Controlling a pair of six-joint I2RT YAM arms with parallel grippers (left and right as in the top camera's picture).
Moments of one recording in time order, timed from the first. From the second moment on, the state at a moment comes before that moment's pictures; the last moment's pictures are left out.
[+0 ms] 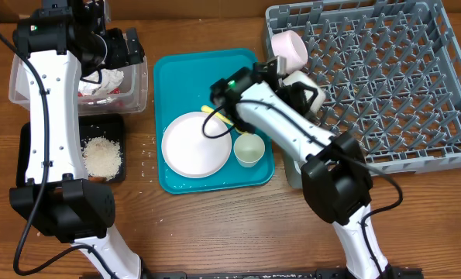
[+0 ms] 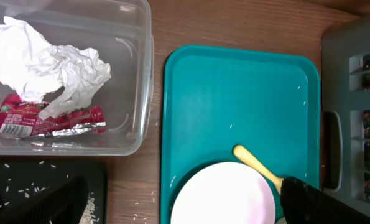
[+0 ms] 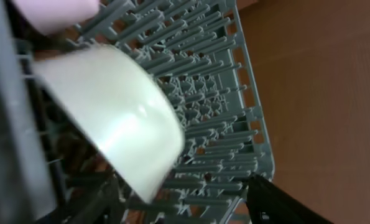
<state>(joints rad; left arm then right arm) 0.11 1.95 2.12 -1.24 0.21 -0.13 0.69 2.26 1.97 -1.64 1.13 0.87</state>
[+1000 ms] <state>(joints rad) 0.11 1.95 2.12 -1.24 0.21 -0.13 0.73 2.06 2.04 -1.17 0.11 0.51</state>
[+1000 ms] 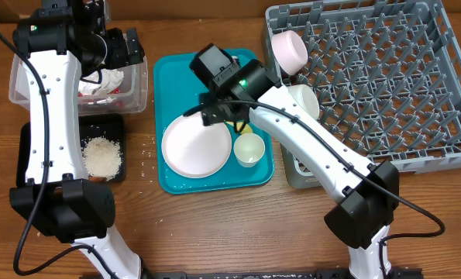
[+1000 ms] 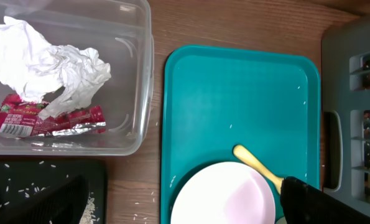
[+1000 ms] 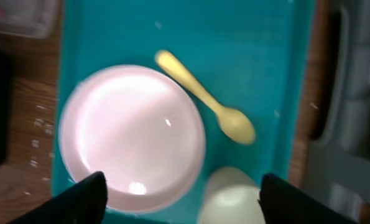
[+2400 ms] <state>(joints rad) 0.11 1.95 2.12 -1.24 0.21 -0.13 0.69 2.19 1.63 -0.70 -0.05 0.30</state>
